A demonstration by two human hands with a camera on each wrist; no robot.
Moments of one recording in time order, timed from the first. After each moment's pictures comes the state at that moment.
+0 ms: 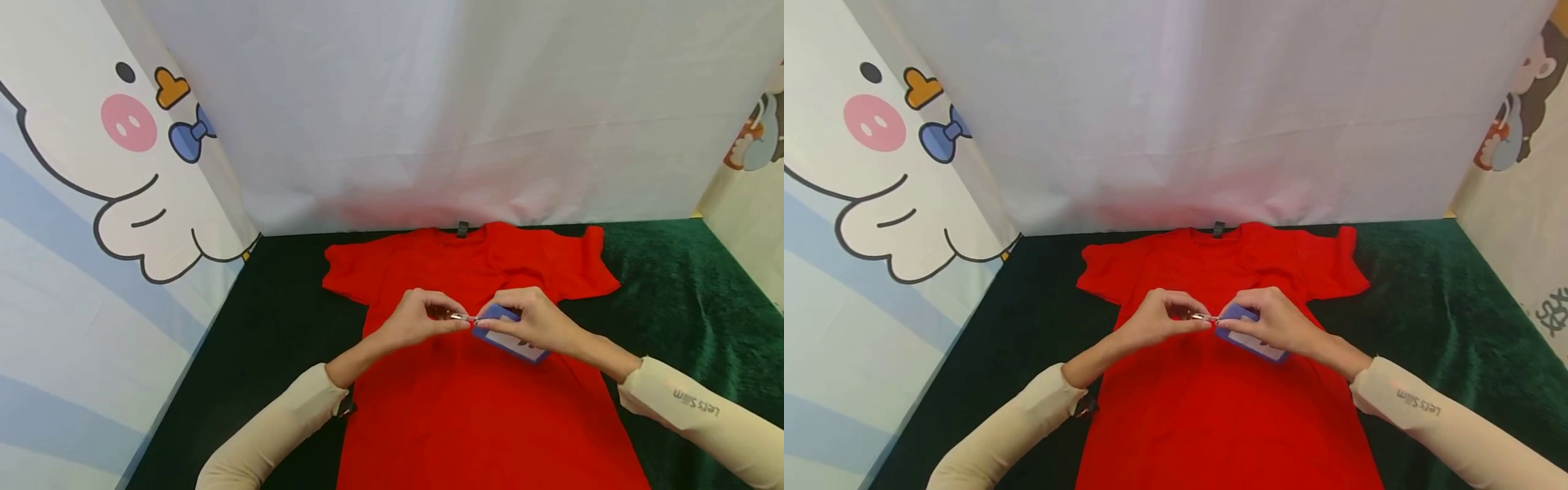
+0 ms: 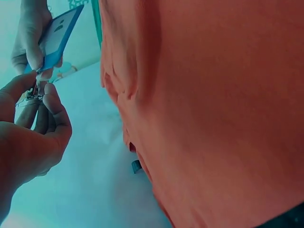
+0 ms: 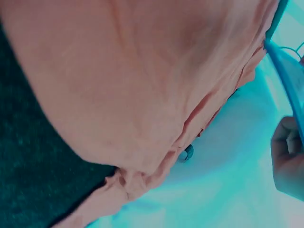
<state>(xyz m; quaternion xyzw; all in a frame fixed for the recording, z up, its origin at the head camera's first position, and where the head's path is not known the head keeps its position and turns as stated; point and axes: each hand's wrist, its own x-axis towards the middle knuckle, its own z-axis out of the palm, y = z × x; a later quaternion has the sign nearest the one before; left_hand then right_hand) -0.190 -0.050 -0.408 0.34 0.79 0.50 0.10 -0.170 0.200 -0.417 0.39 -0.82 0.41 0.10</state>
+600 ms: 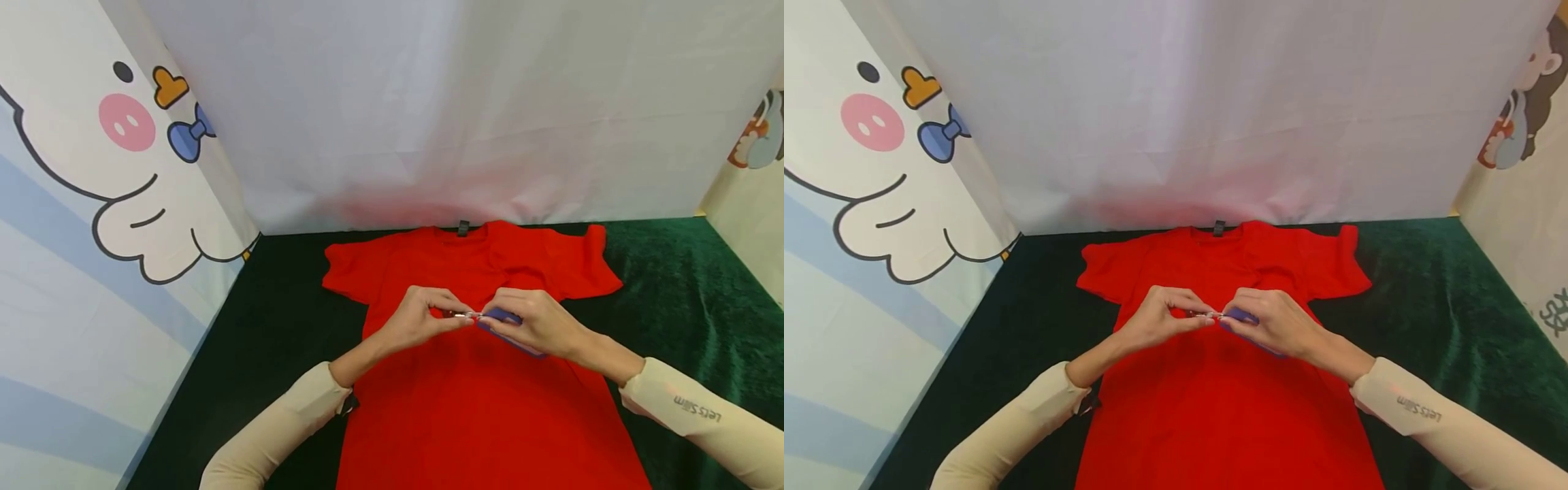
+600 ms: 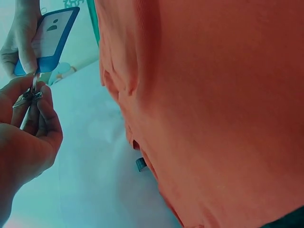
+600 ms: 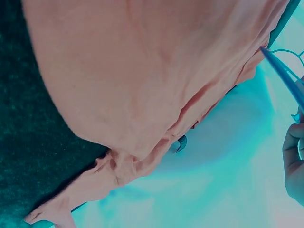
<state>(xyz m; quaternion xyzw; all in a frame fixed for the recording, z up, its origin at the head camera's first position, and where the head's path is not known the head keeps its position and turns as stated) -0.192 -0.046 -0.409 0.40 0.79 0.47 0.04 -0.171 0.202 -0.417 0.46 -0.80 0.33 0.21</state>
